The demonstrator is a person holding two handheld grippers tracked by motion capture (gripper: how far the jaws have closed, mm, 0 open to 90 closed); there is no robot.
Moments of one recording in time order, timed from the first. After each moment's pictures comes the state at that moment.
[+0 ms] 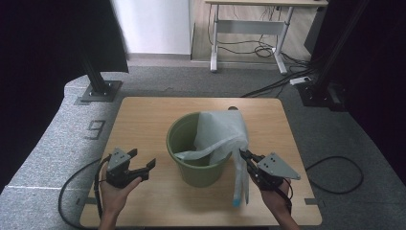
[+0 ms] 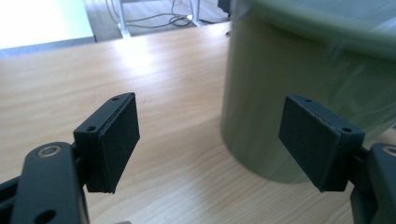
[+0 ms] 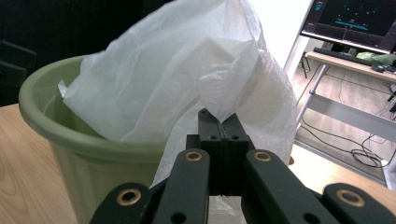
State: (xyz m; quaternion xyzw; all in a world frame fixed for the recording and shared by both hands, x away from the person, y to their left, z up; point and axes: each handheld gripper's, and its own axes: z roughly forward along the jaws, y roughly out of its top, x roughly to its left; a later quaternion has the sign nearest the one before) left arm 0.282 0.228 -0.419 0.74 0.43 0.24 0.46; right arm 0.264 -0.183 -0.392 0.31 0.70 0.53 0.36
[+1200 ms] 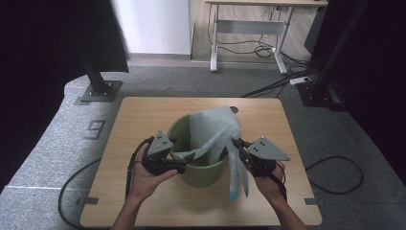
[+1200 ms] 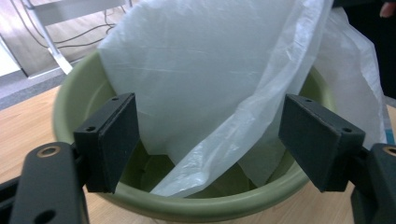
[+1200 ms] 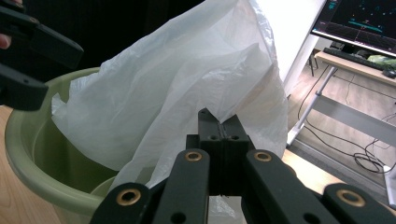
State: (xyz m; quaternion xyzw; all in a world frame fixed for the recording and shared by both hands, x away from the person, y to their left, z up) left arm 0.297 0.130 -0.365 0.80 0.31 0.19 0.47; right arm 0.287 -0.163 -0.364 0.29 0.73 0.51 0.35
